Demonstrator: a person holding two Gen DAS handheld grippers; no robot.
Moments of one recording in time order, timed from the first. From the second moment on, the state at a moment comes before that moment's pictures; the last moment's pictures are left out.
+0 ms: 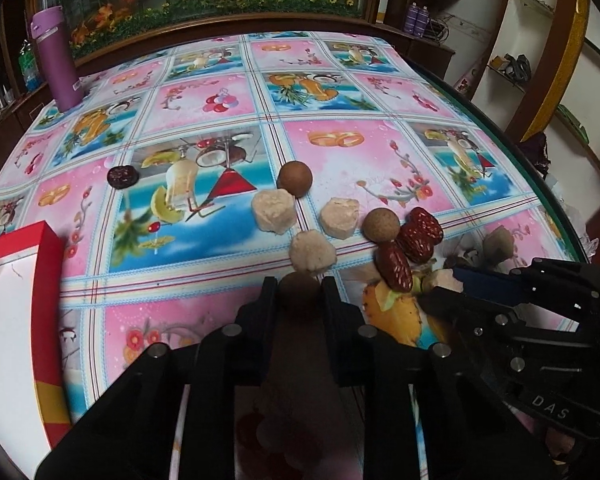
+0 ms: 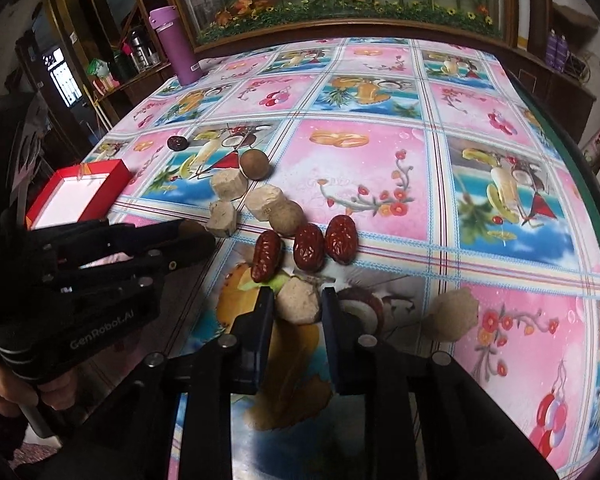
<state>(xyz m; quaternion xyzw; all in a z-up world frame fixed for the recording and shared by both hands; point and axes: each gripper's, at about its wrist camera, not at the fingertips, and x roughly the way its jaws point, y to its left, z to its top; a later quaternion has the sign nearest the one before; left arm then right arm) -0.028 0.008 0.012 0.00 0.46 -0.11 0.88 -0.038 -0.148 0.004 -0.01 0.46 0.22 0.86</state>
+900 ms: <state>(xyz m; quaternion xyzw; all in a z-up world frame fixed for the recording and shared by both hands) -0.148 0.218 0.079 -0.05 0.39 0.12 0.91 -0.090 0.084 0.053 -0.05 0.41 0.41 0.82</state>
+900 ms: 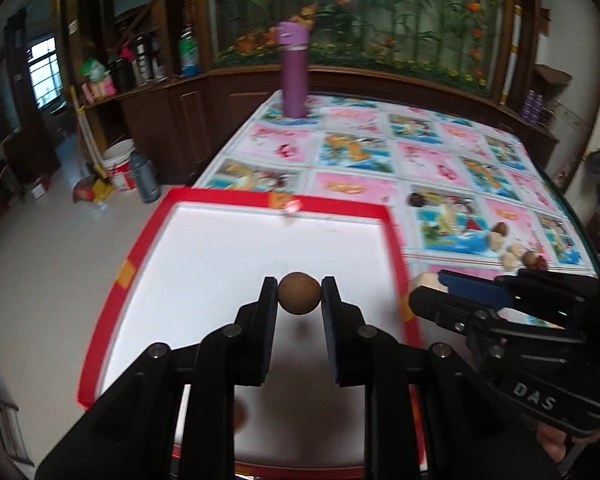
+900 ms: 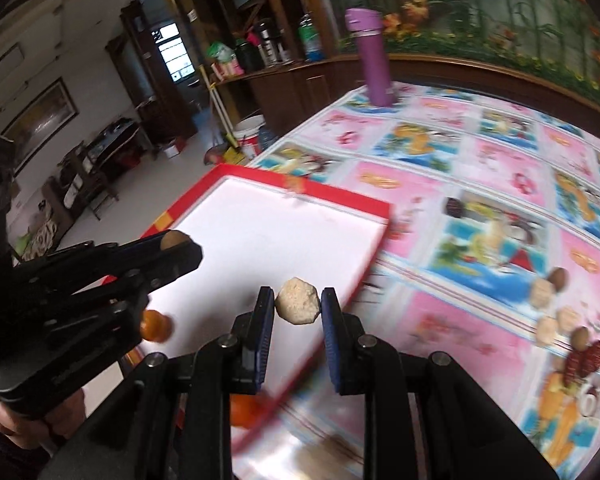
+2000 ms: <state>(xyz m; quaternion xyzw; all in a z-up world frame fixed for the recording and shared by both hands) -0.140 0.271 0.024 -0.09 0.46 0.15 0.87 -0.095 0.133 0.013 -0.09 0.48 0.37 0.79</state>
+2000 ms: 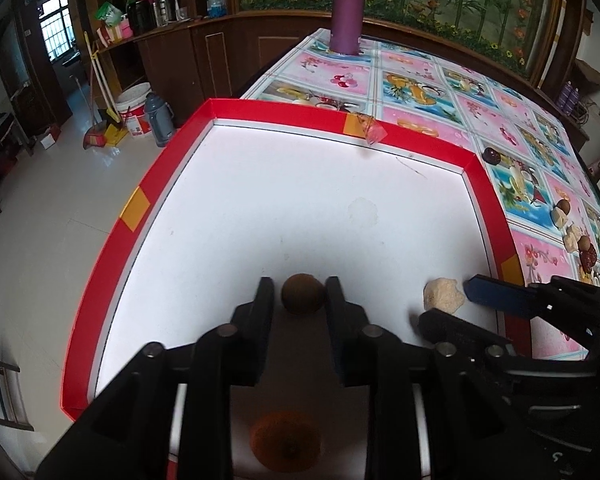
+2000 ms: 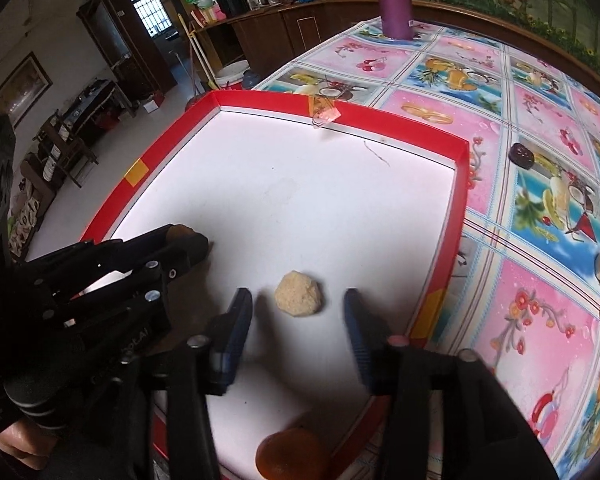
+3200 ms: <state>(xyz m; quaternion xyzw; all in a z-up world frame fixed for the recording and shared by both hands) -0.073 -0.013 0.038 0.00 0.46 -0.12 0.88 -0.037 -0.223 0.019 0.05 0.43 0.15 0.89</state>
